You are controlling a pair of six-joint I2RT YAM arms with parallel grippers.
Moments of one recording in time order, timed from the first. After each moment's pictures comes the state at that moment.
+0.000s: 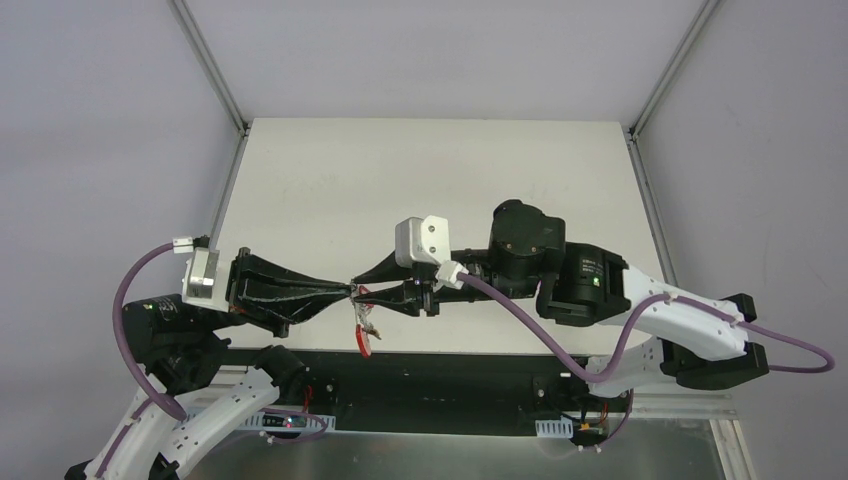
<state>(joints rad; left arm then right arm) -0.65 0.39 0.89 0.19 0.71 -0.51 1.45 1.30 1.71 -0.43 -0.19 -0.21</state>
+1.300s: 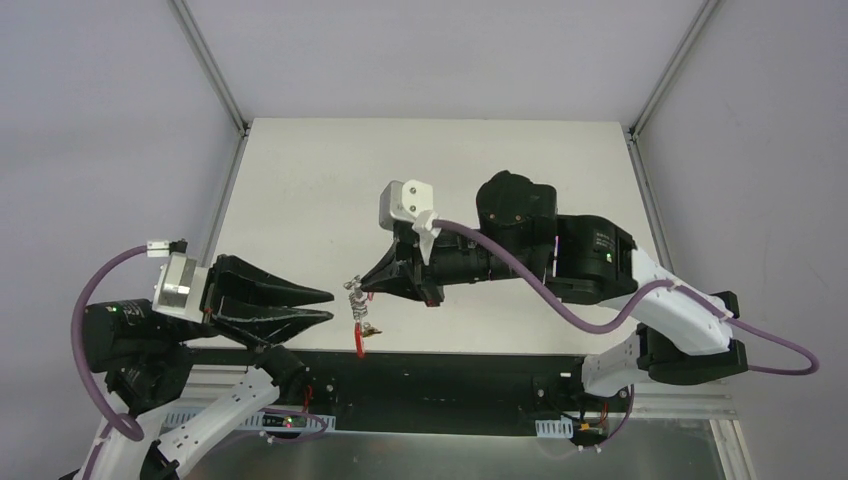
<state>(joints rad) -0.65 0.40 1.07 -0.07 0.74 -0.47 1.43 1.45 2.04 -0.75 -0.19 -0.07</state>
